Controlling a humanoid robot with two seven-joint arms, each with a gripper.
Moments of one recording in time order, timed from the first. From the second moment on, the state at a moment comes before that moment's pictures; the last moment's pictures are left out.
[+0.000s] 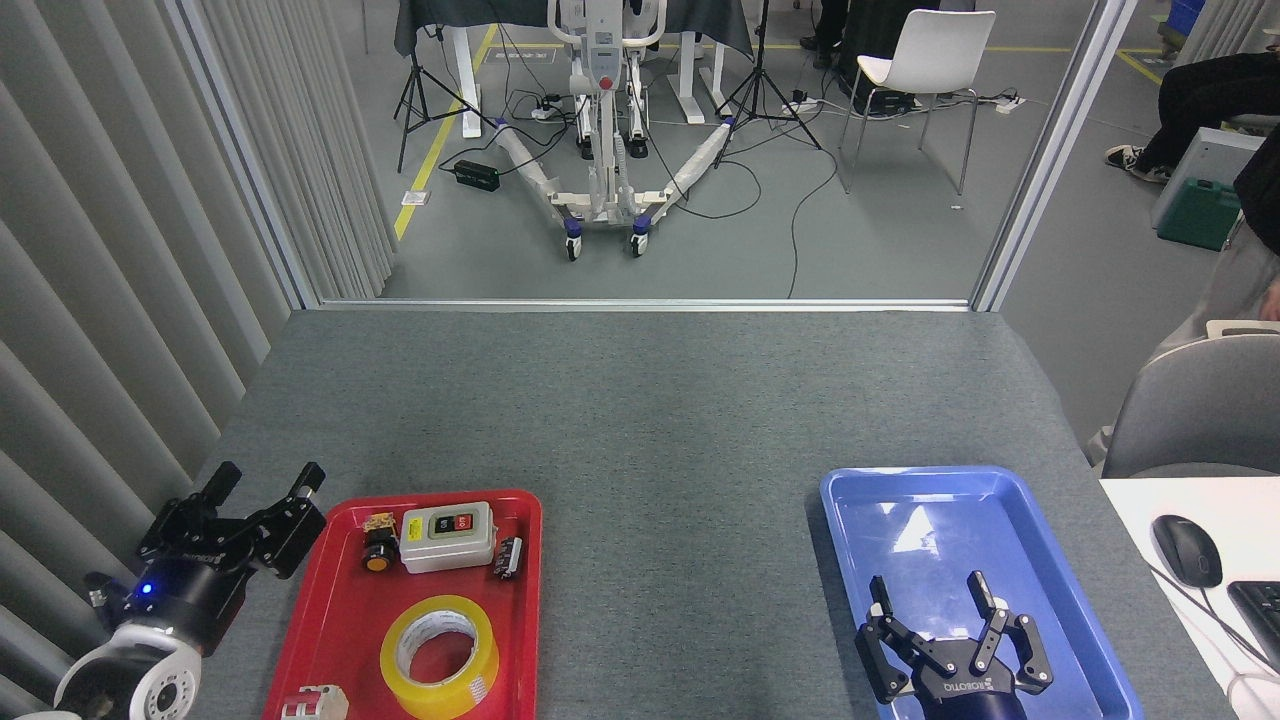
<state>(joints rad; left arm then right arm) -0.12 0.49 -0.07 -1.52 -0.81 -0.15 -0.03 0.17 -0.10 0.04 -1.62 1.40 0.00 -0.16</state>
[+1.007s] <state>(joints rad) -0.57 0.54 -0.38 -1.14 -0.66 -0.75 -0.83 0.17 -0.10 0.04 -1.62 1.40 0.00 -0.16</state>
